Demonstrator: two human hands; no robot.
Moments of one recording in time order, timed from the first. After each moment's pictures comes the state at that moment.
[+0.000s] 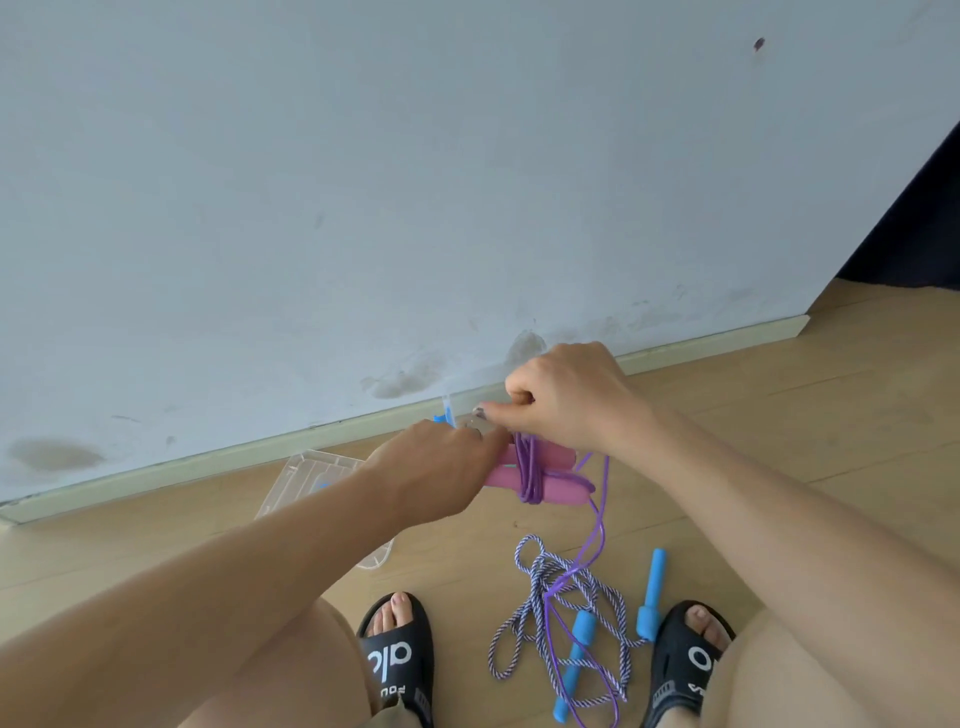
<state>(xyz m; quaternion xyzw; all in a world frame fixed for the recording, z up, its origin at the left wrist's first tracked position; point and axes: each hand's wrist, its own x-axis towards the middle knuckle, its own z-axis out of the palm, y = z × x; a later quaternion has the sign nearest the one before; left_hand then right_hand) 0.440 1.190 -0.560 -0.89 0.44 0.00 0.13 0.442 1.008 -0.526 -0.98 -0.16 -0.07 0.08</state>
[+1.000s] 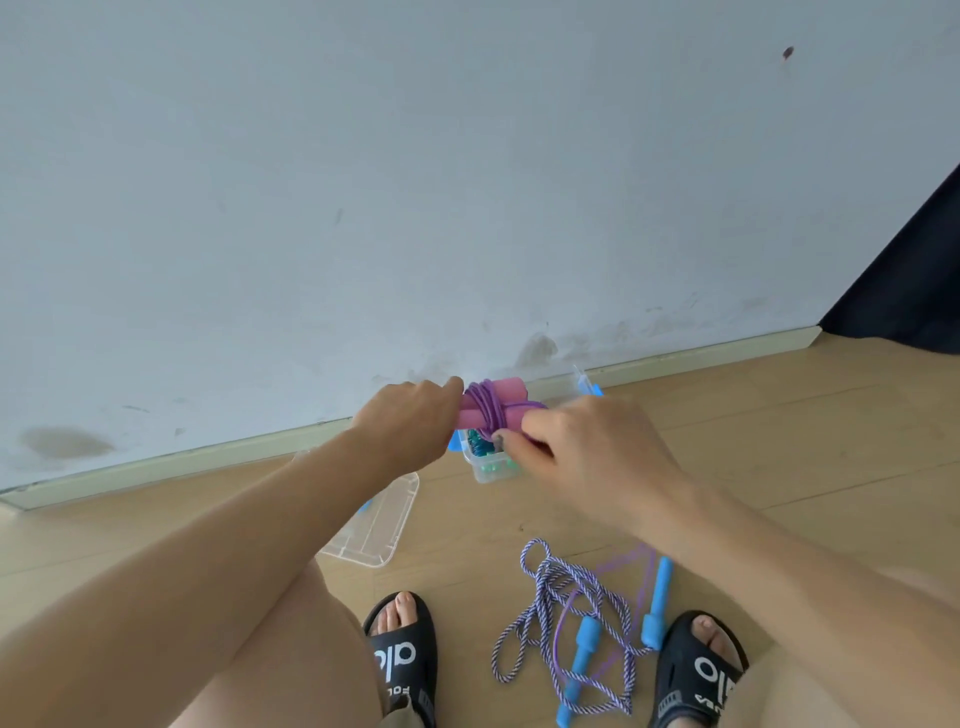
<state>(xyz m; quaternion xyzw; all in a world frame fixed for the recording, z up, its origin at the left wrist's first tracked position) 0.489 1.218 -0.563 -0.95 0.29 0.02 0.09 0.392 1.026 -0.523 -0.98 -0.14 -0.12 0.10</state>
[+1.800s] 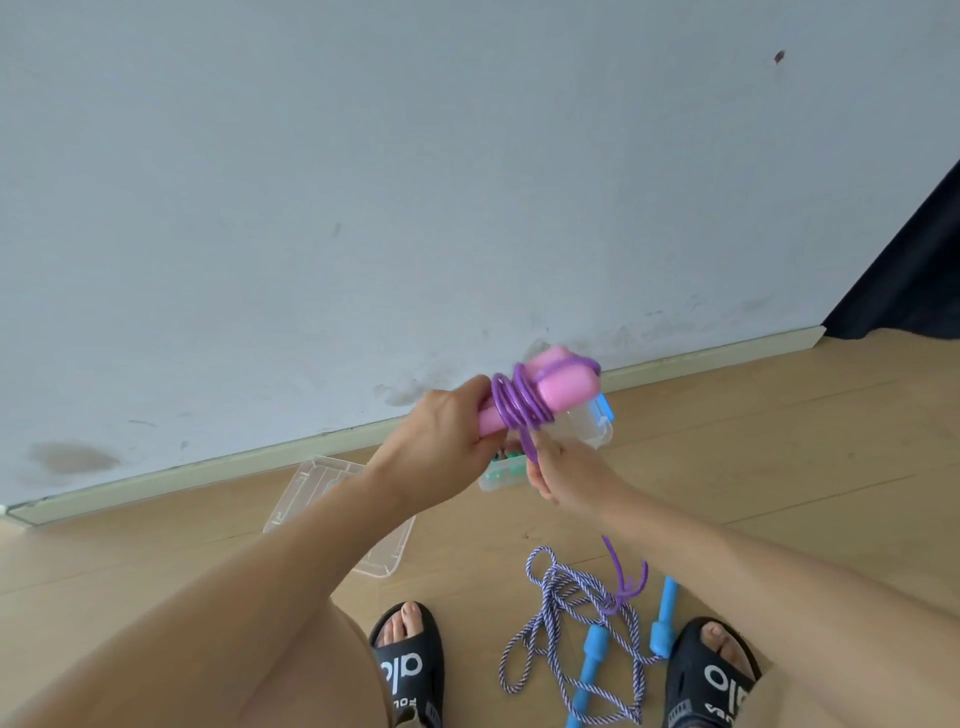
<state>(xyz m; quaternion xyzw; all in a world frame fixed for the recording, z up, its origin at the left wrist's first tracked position) 0.455 1.198 -0.539 -0.90 0.30 -0.02 -0.31 0.412 1.029 -0.570 -0.89 0.07 0.18 0.41</state>
